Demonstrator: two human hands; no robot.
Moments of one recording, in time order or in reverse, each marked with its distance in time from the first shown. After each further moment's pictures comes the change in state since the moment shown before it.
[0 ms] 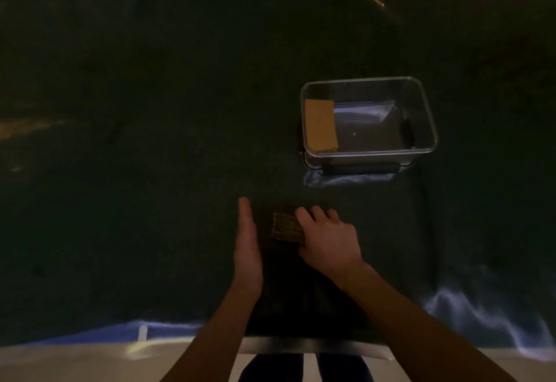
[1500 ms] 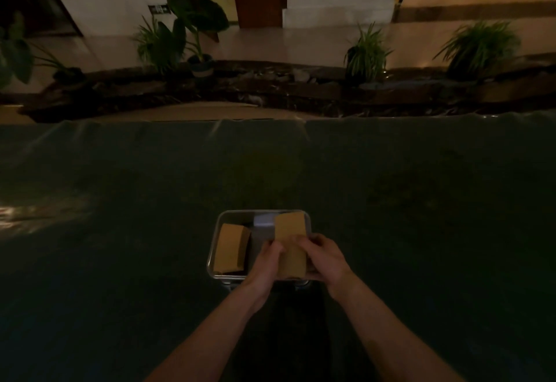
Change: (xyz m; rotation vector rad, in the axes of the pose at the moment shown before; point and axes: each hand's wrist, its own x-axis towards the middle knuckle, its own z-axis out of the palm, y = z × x) left_hand 0.016 0.114 0.289 0.294 -0.232 -0.091; right_hand 0.023 0.218 -0.218 1.554 -0.146 0.387
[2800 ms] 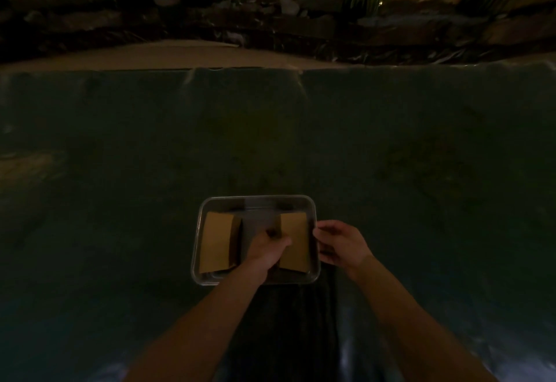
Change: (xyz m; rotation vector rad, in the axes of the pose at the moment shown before) left_hand 0.127 -0.031 -0.014 0.273 0.146 -0.339; right_hand 0.113 0.030 -0.044 0.043 0.161 0.133
